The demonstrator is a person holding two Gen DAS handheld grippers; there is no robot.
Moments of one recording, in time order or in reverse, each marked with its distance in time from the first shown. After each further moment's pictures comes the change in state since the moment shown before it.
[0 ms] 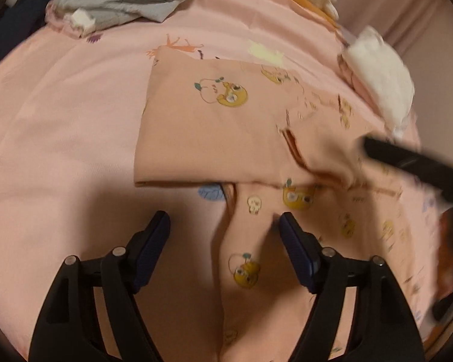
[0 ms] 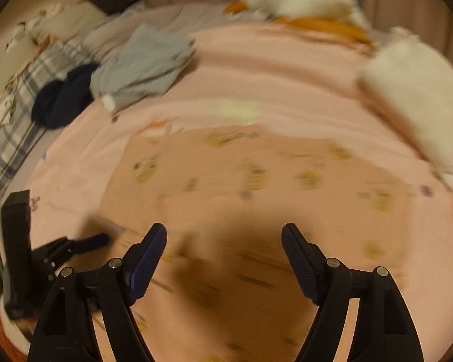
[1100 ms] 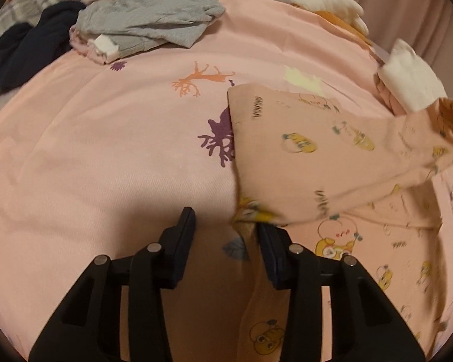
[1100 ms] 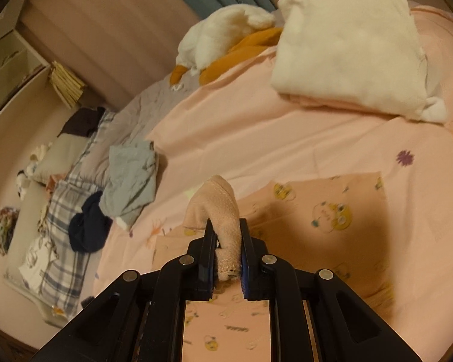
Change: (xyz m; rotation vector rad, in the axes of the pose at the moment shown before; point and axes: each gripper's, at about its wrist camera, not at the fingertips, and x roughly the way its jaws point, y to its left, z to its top) left arm 0.015 -0.012 0.018 0.036 -0.125 0.237; right arm -0.052 -0.152 0.006 0.513 -0.254 0.243
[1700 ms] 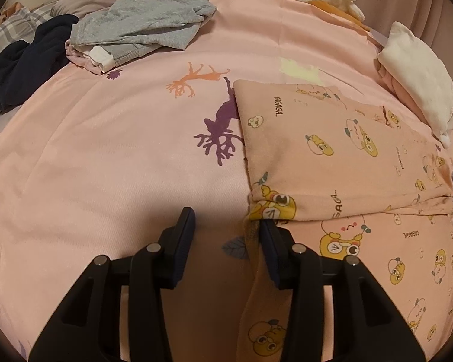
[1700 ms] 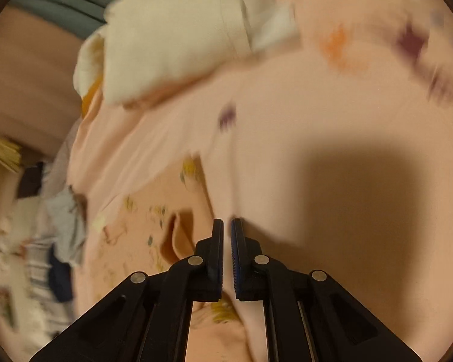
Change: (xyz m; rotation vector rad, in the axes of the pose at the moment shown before) left arm 0.006 -0.009 0.001 0.061 0.003 0.058; right arm -0.014 -0.139 -0.011 0.301 0.003 -0.212
